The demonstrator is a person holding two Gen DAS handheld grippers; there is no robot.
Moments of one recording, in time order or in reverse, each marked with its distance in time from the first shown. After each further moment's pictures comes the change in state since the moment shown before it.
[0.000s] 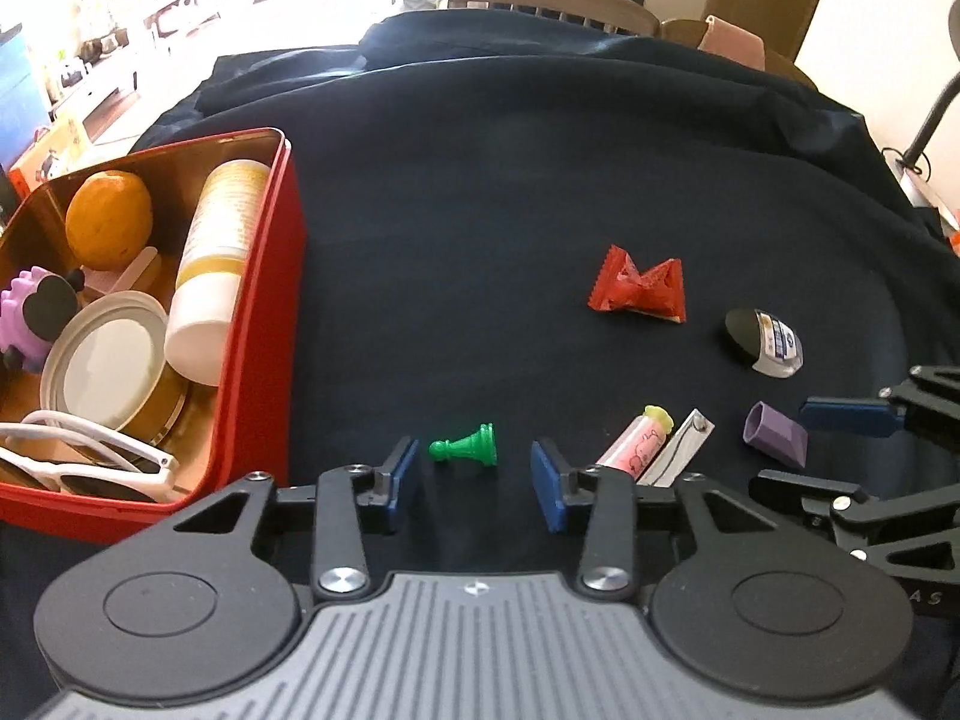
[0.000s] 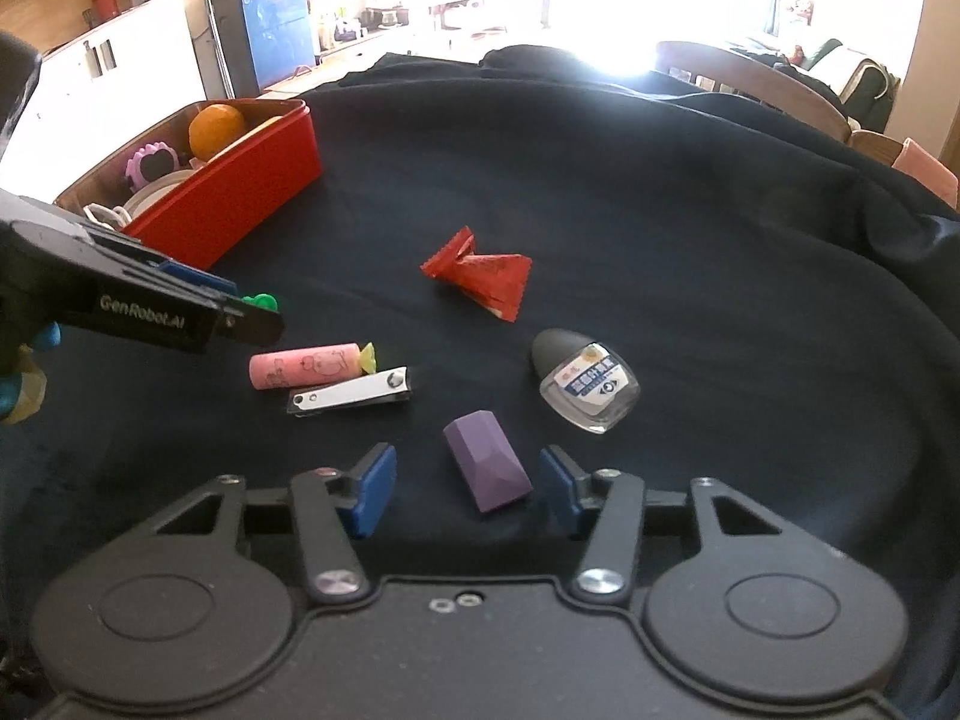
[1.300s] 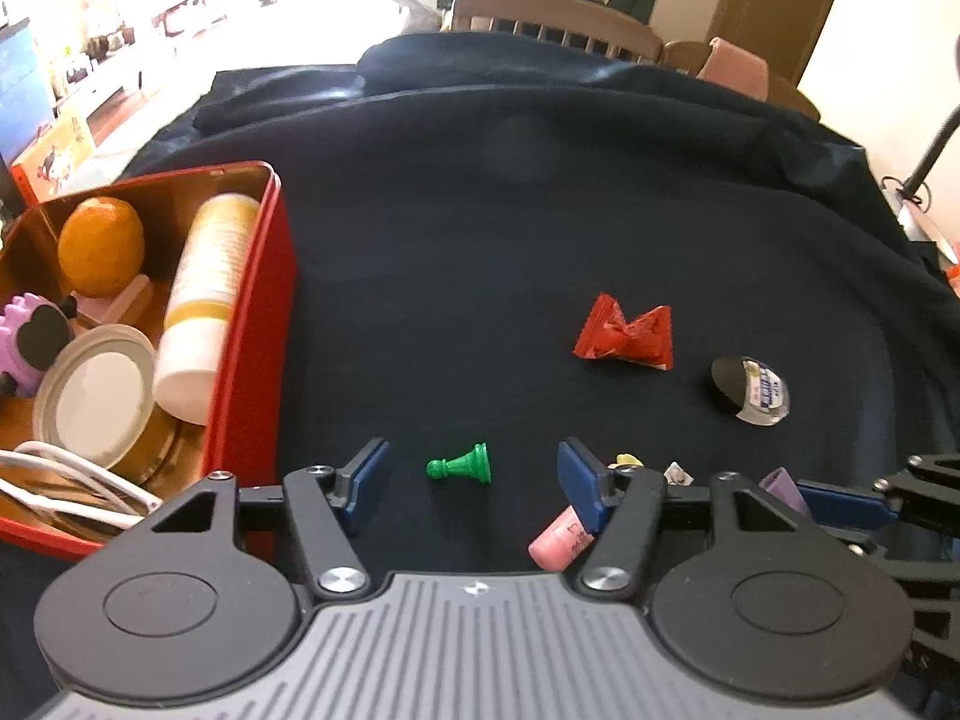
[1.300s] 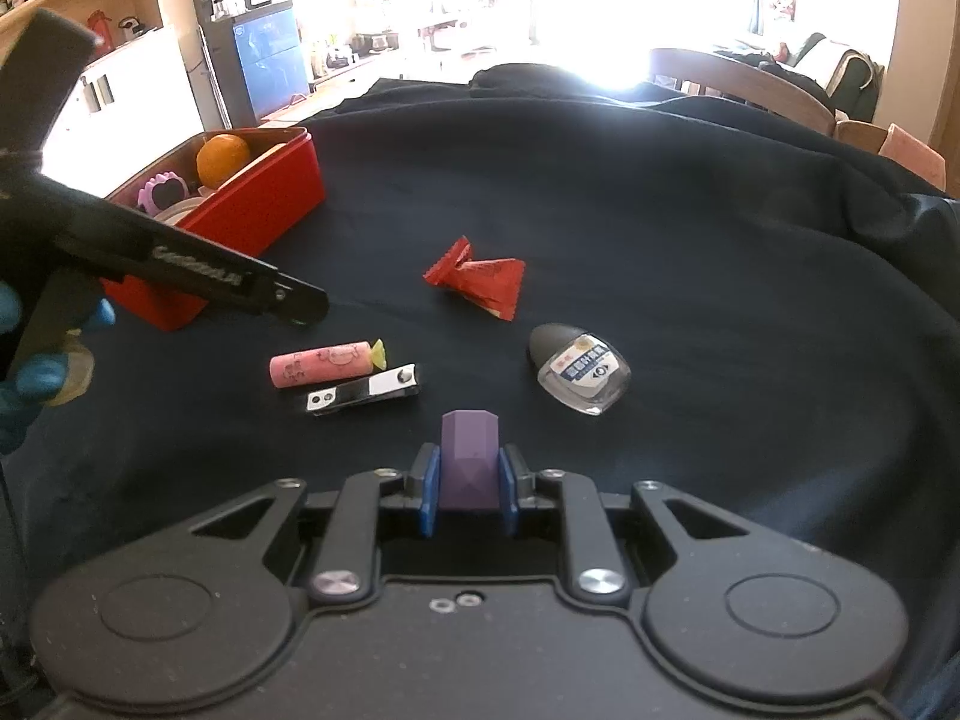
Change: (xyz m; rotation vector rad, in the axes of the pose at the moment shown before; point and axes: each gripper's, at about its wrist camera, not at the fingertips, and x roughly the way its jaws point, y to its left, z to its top) left arm 0.001 -0.006 0.016 -0.035 -0.017 -0.001; right arm -0.021 -0.004 -0.013 0.054 -0.044 0.017
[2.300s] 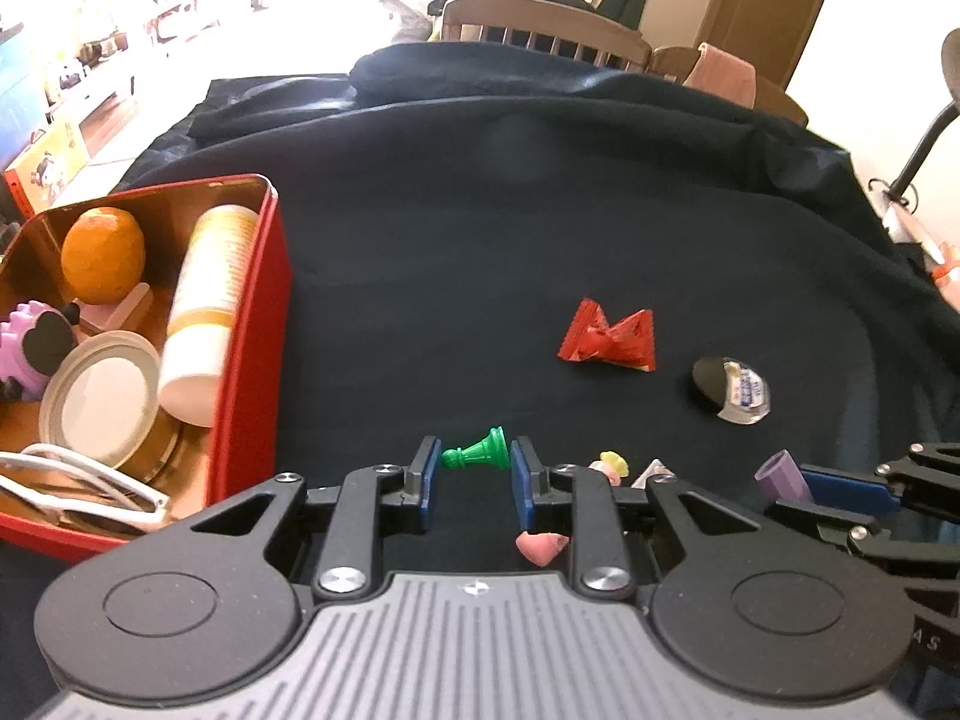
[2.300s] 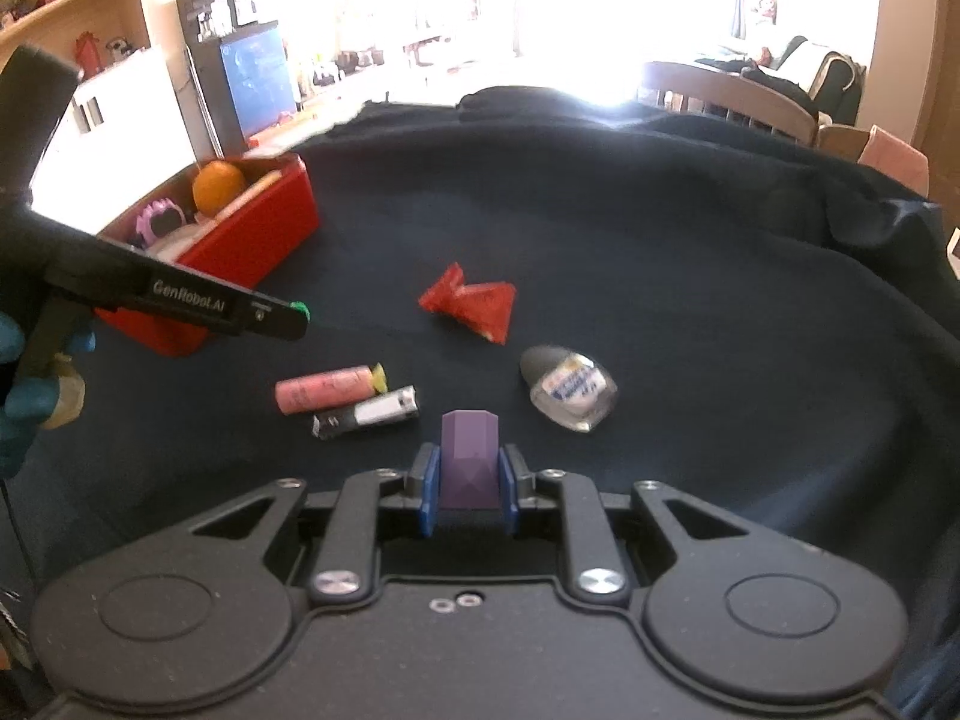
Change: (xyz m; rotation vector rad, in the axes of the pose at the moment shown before) left arm -0.018 -0.001 -0.002 0.015 -0.023 -0.027; right arm -0.014 0.006 0.006 0.032 -0.042 -0.013
